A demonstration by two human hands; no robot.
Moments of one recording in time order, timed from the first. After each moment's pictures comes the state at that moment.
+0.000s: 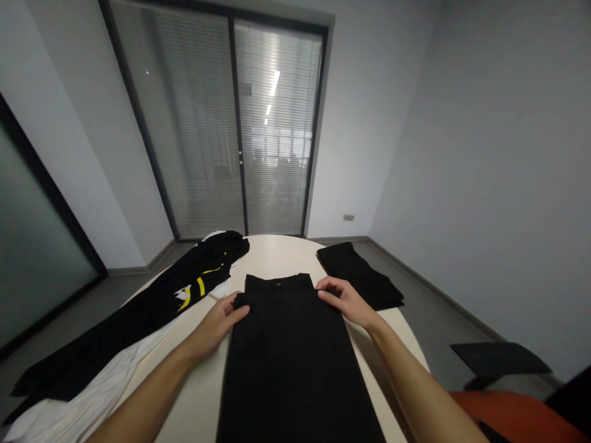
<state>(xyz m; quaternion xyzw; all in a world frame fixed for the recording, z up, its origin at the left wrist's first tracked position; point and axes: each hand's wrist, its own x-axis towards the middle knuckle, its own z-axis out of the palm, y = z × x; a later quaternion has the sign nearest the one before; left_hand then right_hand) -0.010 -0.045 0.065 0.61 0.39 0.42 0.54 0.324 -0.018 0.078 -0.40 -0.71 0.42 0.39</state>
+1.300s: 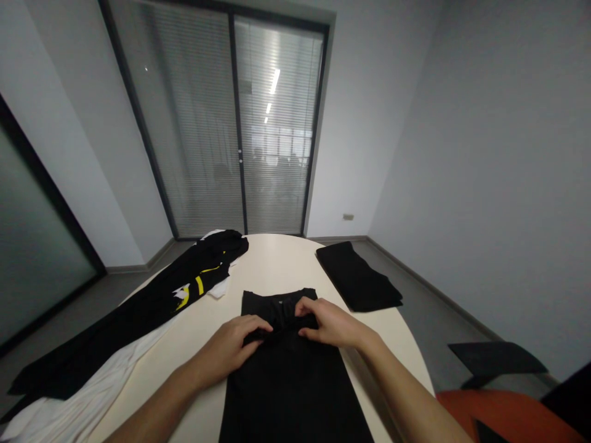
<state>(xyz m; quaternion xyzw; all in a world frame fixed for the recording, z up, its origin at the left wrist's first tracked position) 0.007 -0.068 0.054 0.84 0.39 0.26 0.27 0.293 -0.041 0.076 -0.39 -0.87 0.23 0.19</state>
